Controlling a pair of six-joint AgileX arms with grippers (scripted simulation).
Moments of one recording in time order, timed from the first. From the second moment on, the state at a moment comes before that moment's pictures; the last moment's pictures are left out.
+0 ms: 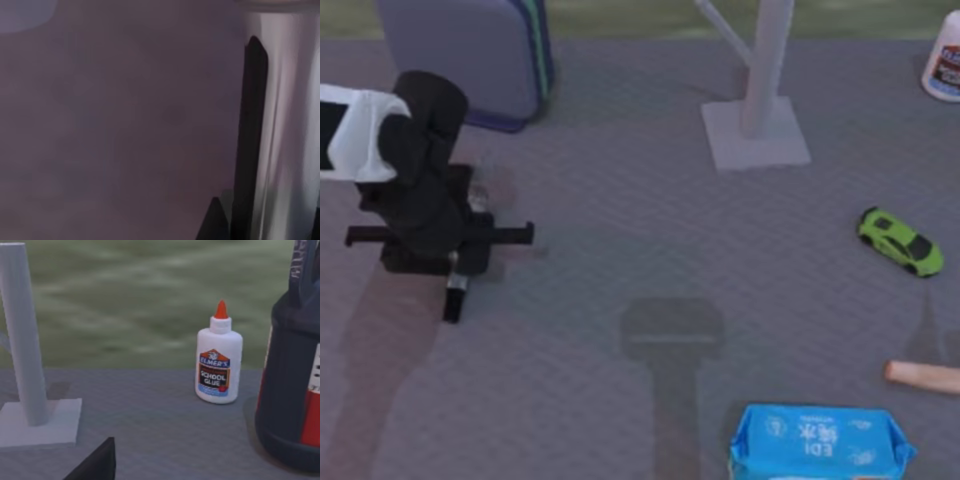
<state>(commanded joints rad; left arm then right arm) -0.24 1.96 1.16 -0.55 0.03 -0.16 0.00 0.00 0.00 0.00 0.00 0.00</state>
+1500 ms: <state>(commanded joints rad) -0.18 1.61 0.81 0.78 0.63 0.02 0.00 0.00 0.00 0.00 0.00 0.00</state>
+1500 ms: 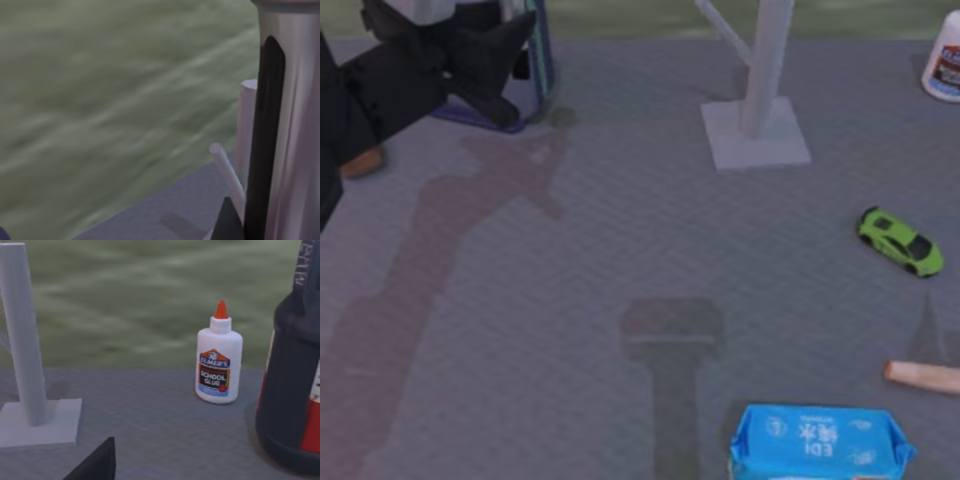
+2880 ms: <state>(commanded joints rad) -0.63 1.52 0.79 0.78 0.15 0.00 0.00 0.00 0.00 0.00 0.00 0.00</state>
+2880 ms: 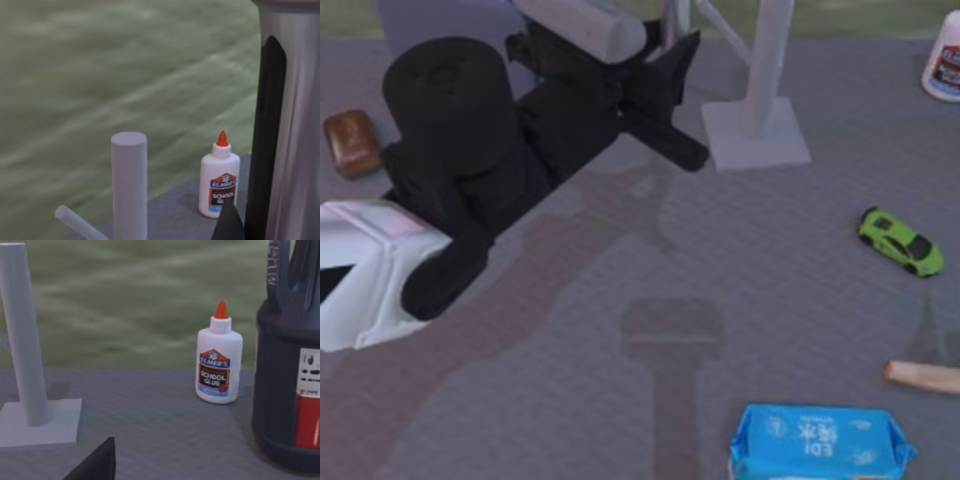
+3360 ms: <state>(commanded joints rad) -0.63 1.52 0.79 0.78 0.15 0.00 0.21 0.30 0.22 0.09 0.02 0.00</state>
